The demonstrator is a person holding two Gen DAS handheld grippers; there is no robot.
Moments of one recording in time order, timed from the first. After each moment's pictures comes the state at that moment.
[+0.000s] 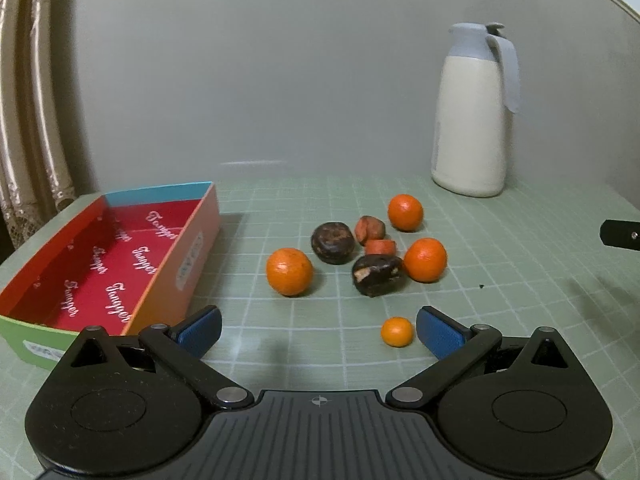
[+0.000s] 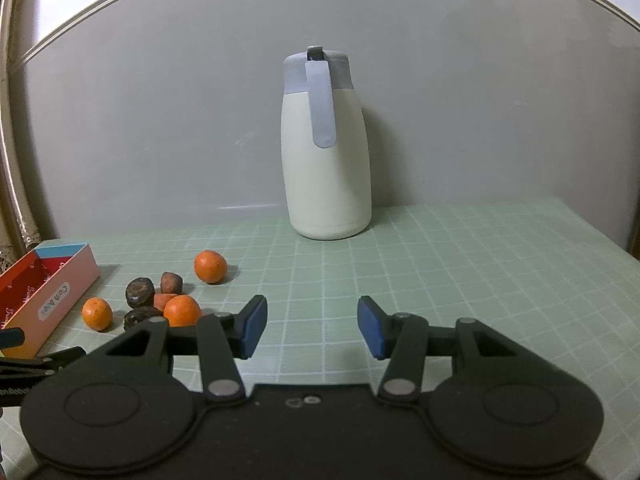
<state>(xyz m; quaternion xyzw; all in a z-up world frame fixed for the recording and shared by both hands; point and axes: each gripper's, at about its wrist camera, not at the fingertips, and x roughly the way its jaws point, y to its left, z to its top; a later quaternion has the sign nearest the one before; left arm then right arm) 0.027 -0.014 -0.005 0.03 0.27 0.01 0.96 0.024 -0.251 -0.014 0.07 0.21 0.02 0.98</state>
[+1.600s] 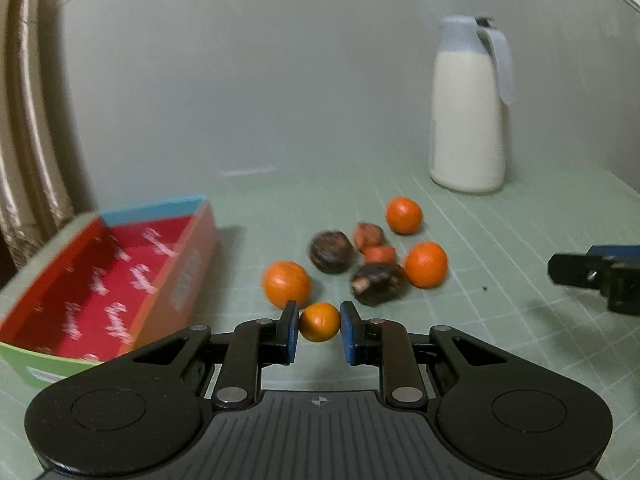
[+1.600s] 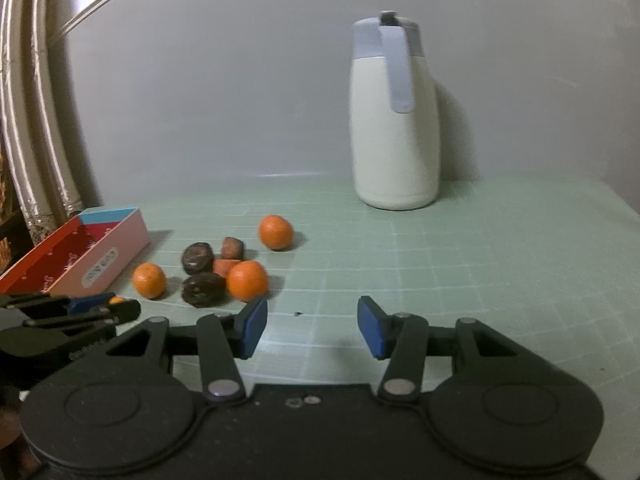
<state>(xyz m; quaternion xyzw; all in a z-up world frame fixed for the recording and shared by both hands) 0.031 -0.014 0.003 0.06 0.26 0.02 0.96 0.029 -0.207 -0.020 0.06 0.24 0.10 0.96</state>
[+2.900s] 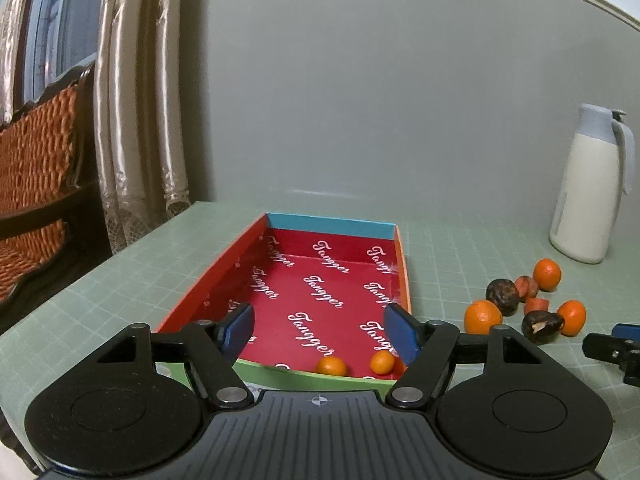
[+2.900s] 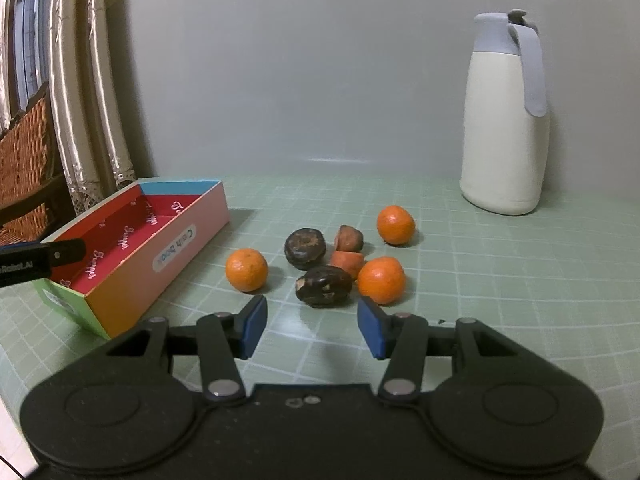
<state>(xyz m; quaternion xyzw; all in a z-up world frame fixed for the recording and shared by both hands) 0.001 0.128 0.019 -0.01 0.22 0.13 0.97 0.047 -0.114 -0.023 0.02 0.25 0.16 0.95</state>
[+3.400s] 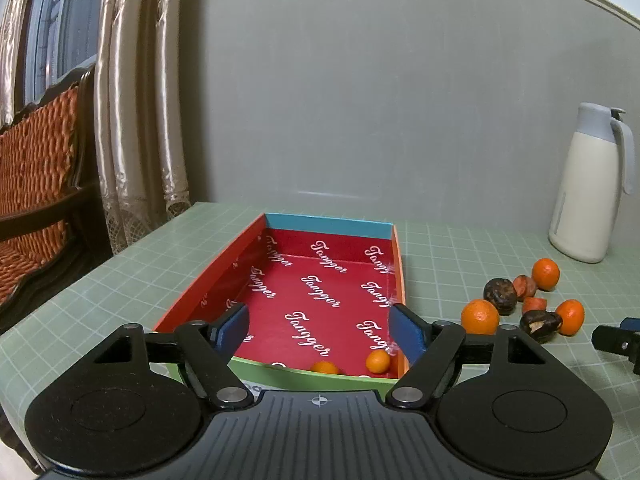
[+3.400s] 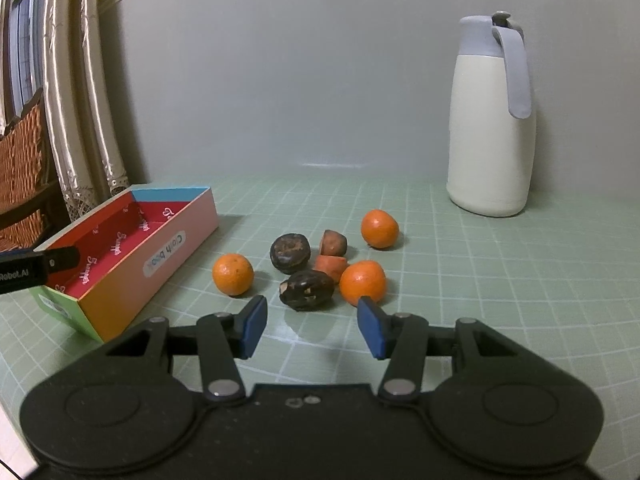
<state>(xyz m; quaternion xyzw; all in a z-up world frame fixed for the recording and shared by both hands) 0.000 0.123 0.019 -0.01 0.21 0.13 0.97 0.043 -0.123 -0.019 0.03 0.25 0.15 0.96</state>
